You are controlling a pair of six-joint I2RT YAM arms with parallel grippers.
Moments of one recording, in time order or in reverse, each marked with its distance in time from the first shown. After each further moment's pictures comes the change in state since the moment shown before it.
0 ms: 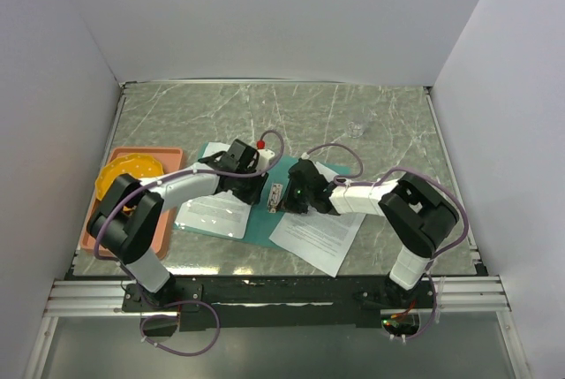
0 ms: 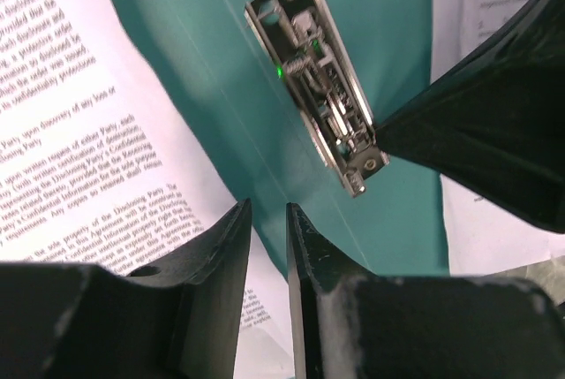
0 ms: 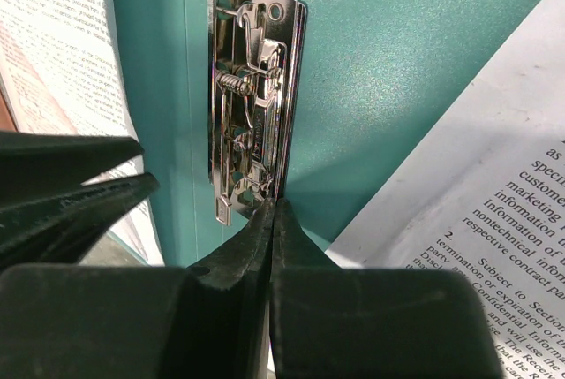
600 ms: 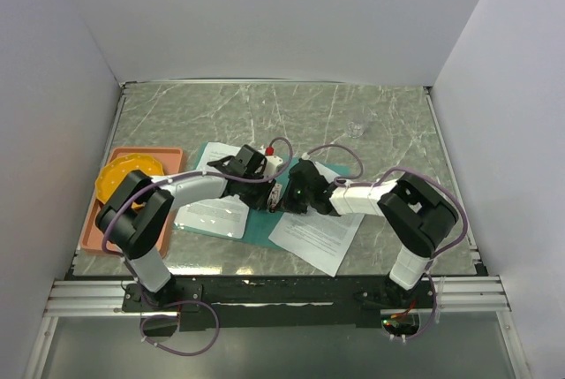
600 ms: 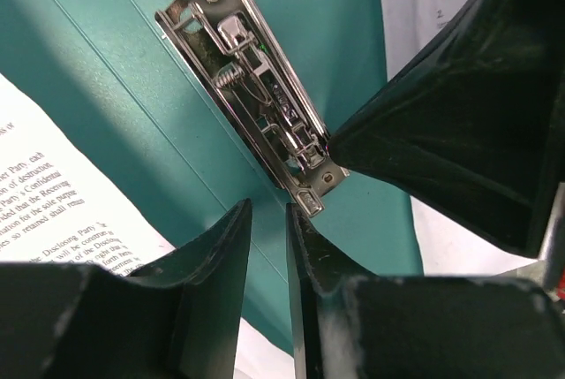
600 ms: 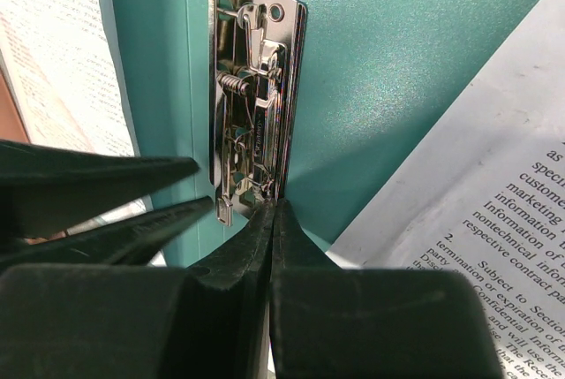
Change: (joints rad) left arm -0.042 0.049 -0.005 0.052 0.043 0.003; right arm 0.000 0.006 -0.008 0.029 -0.007 0.008
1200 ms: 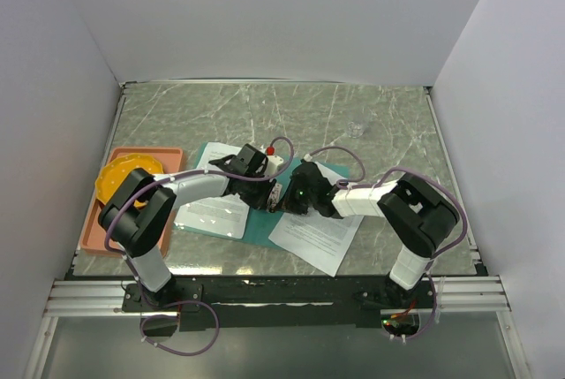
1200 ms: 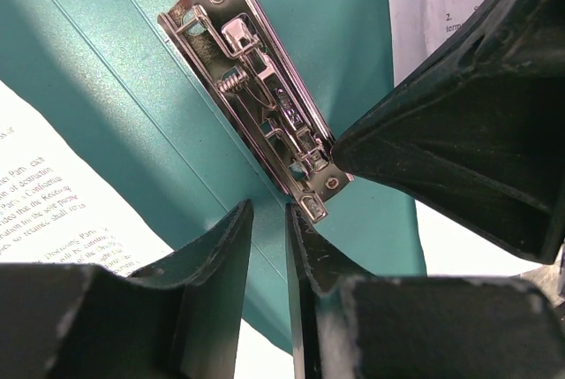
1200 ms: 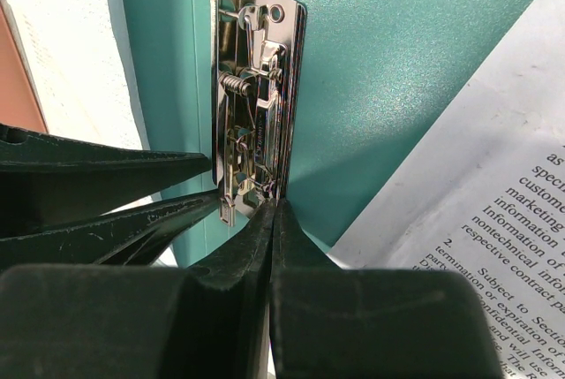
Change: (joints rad) left arm -0.008 0.024 0.021 -0.021 -0.016 0.000; right arm -0.012 -0.003 -0.051 0.092 -0.027 0.022
